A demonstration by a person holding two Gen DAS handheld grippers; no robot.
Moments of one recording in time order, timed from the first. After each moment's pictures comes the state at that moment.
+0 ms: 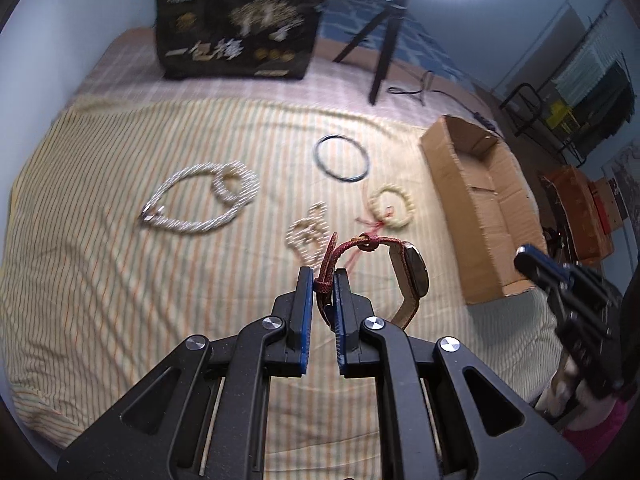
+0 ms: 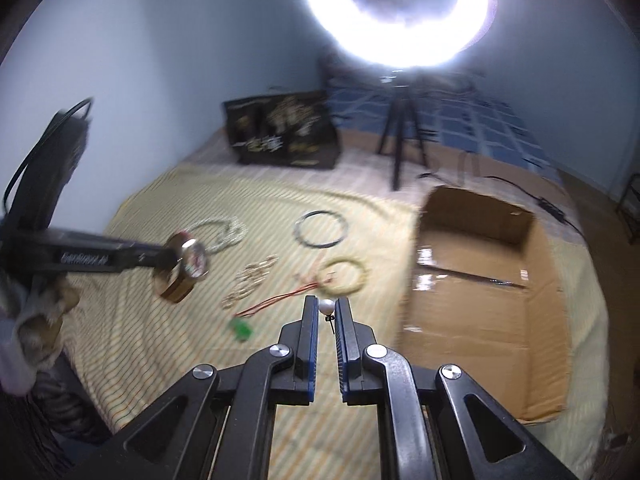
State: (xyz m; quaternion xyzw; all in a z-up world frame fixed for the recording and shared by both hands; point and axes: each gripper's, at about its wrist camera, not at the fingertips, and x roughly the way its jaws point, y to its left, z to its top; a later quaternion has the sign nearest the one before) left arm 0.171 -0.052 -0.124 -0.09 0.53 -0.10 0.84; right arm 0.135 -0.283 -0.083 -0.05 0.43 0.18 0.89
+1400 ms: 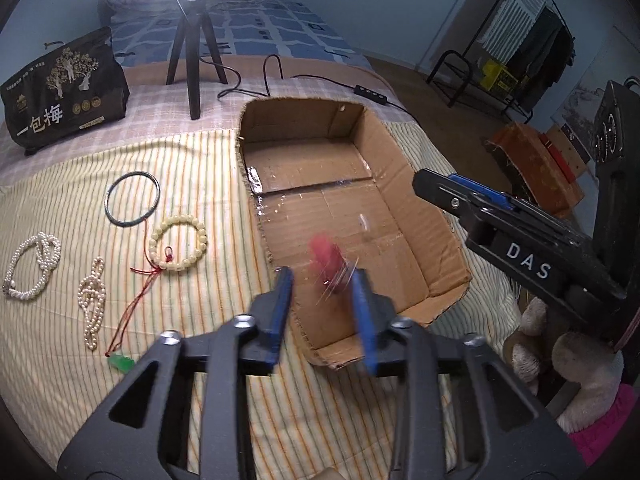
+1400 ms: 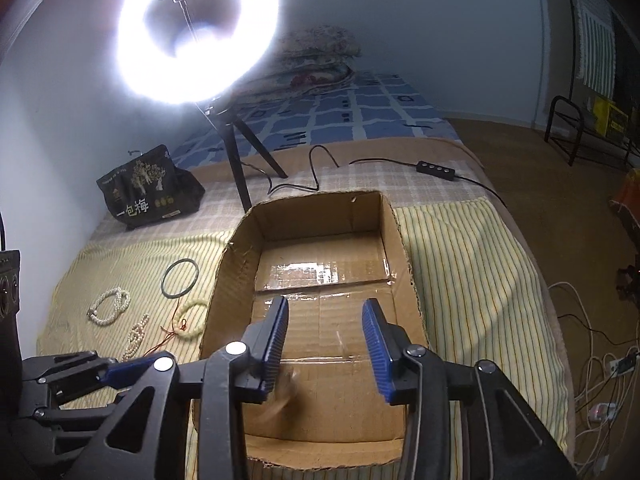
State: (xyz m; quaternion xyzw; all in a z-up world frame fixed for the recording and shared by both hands) left arm 0.182 -0.242 -0.133 -0.04 0.49 -0.21 0.85; right arm 0.182 -0.415 -0.082 0.05 0.43 0.03 0.90
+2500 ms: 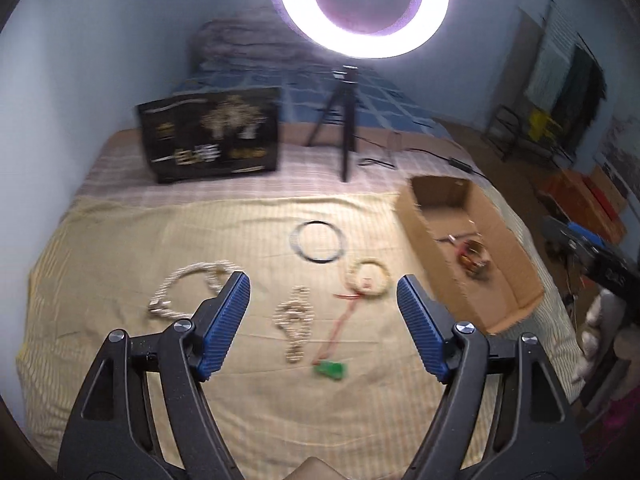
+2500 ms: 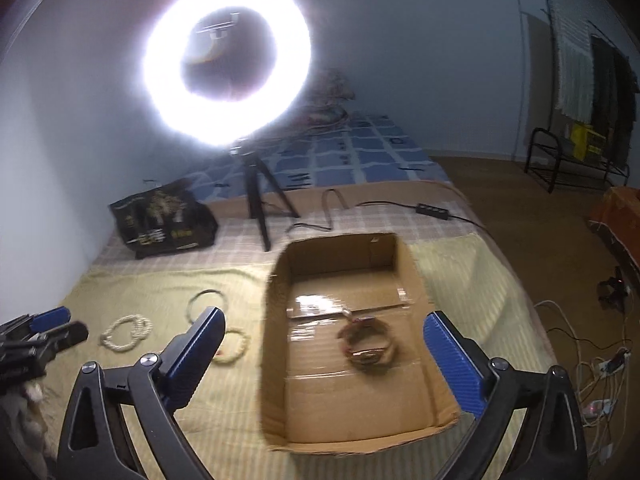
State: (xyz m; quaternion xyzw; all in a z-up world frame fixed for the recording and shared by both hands) left arm 0.162 -0.058 -0.086 -0.04 0.40 -0.10 0.91; right arm 0.150 -0.353 -0.042 0.03 0.36 0.01 0.93
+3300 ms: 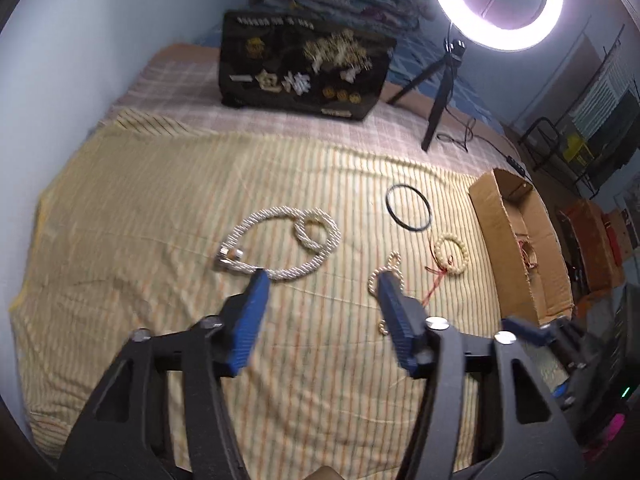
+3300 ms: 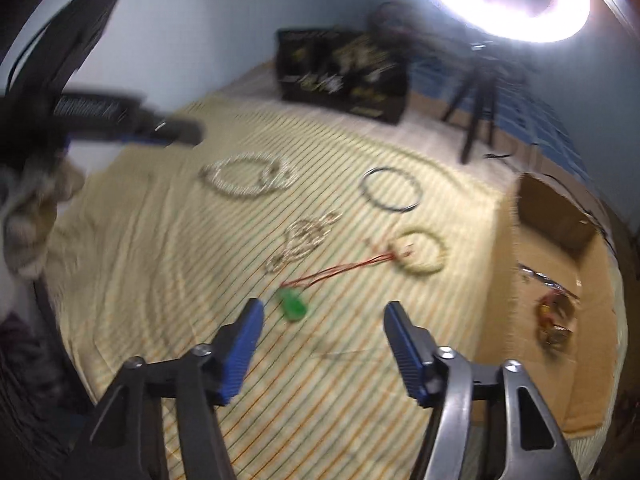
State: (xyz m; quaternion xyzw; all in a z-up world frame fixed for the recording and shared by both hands) left arm 0.189 0.028 -0.137 -0.11 0.50 -0.07 0.86; right arm 0.137 -0.185 -0.139 -0.14 0.48 0.23 0.83
